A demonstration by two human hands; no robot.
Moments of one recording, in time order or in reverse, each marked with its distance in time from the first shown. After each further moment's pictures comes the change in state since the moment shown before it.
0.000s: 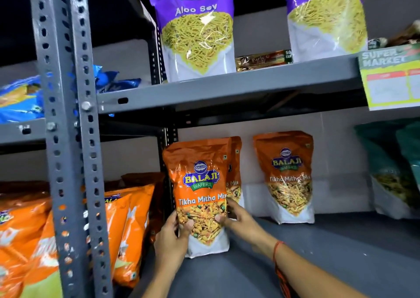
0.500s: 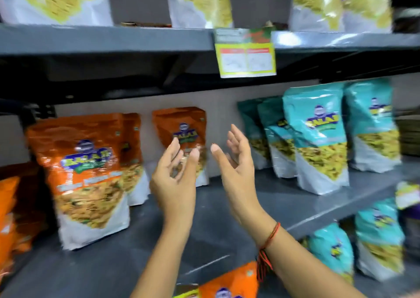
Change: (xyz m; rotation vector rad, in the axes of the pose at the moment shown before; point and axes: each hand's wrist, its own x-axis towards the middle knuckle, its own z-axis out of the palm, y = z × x) left_hand -0.105 0.191 0.116 -0.850 -0.082 0.170; right_hand -0.160 -0.096 -0.094 -0.057 0.841 -0.435
